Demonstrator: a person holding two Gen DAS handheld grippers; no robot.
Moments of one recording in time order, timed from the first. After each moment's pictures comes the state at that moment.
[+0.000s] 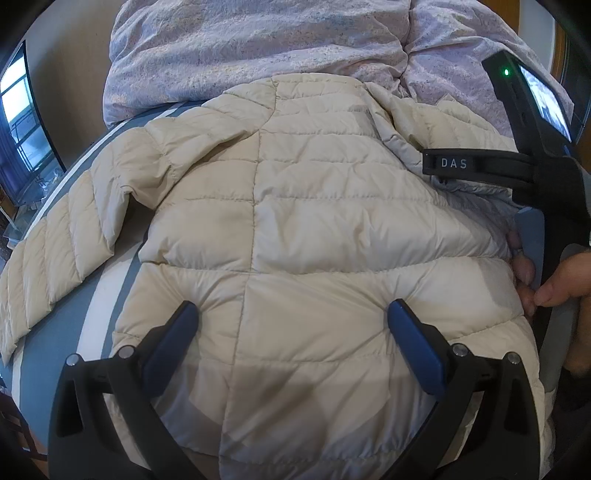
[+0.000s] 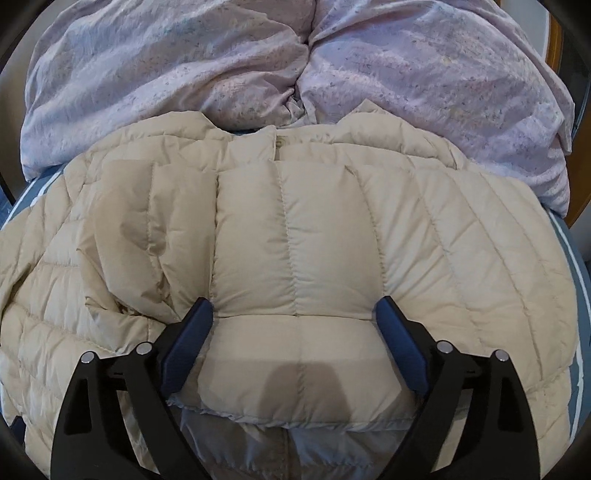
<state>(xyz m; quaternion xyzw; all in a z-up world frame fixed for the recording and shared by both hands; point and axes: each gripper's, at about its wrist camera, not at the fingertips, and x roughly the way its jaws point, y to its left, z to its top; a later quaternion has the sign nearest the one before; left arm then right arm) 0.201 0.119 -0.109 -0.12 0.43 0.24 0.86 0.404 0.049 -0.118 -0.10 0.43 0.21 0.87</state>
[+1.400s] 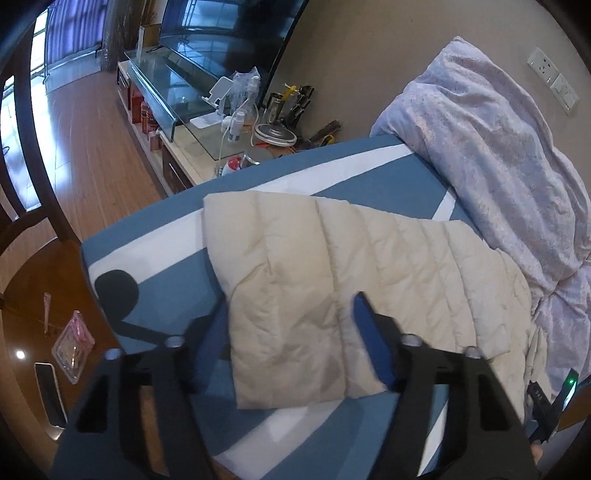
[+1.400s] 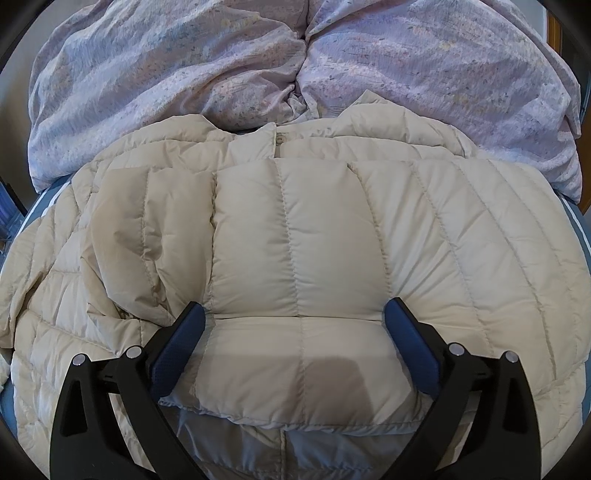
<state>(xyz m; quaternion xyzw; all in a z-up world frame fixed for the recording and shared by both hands) -0.048 0.362 -0.095 -0.41 0.28 0.43 0.75 0.408 0.047 -0.122 -0.08 0.44 0.23 0.87</state>
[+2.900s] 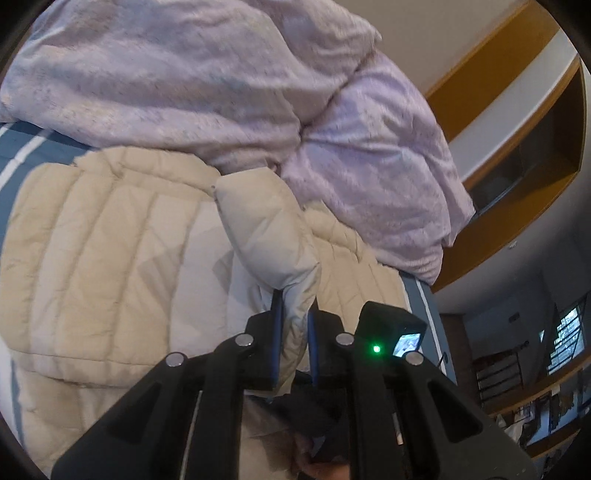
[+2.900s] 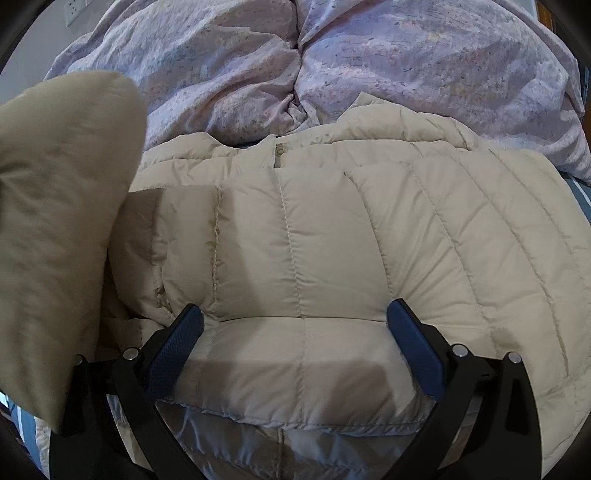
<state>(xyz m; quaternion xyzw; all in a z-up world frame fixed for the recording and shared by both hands) 0.313 0.132 -0.013 -0.32 0.34 0.02 0.88 0.410 0.037 -0.115 -0.03 0.43 0.25 0.87</state>
